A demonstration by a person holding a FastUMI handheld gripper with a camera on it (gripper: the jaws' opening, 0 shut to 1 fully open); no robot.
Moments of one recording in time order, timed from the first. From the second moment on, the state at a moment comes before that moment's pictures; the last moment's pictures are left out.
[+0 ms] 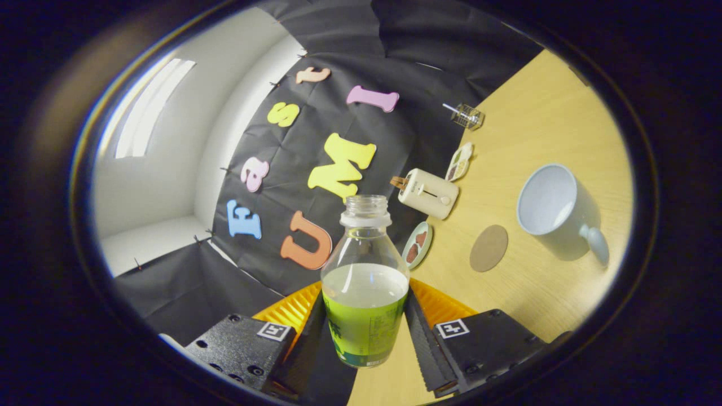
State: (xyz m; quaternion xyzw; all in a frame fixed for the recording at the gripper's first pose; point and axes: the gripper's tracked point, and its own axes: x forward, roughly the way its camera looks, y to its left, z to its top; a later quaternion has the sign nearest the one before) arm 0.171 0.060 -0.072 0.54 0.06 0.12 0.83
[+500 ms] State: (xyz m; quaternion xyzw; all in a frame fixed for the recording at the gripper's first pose) arm 0.175 0.025 -0.088 0.70 0.07 0.13 0.70
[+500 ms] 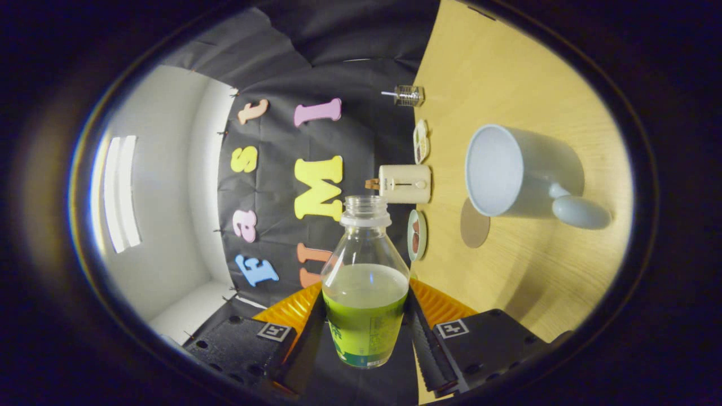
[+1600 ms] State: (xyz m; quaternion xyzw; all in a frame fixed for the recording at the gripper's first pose) arm 0.158 0.008 -0.075 0.80 0.07 0.15 0.57
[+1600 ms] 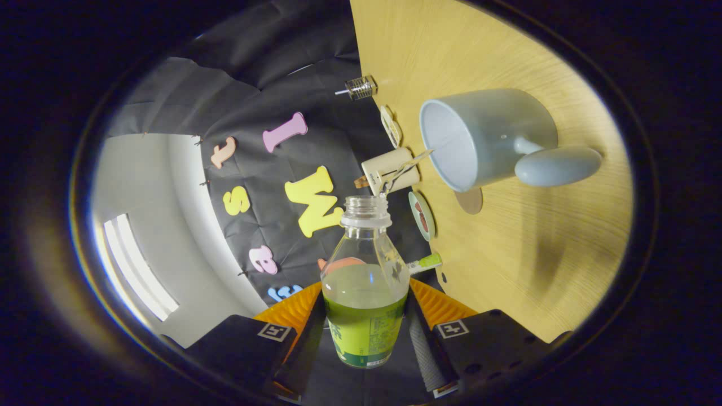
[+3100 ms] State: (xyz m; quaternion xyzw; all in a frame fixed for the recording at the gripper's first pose) arm 0.149 -0.025 0.007 0.89 0.00 0.21 0.41
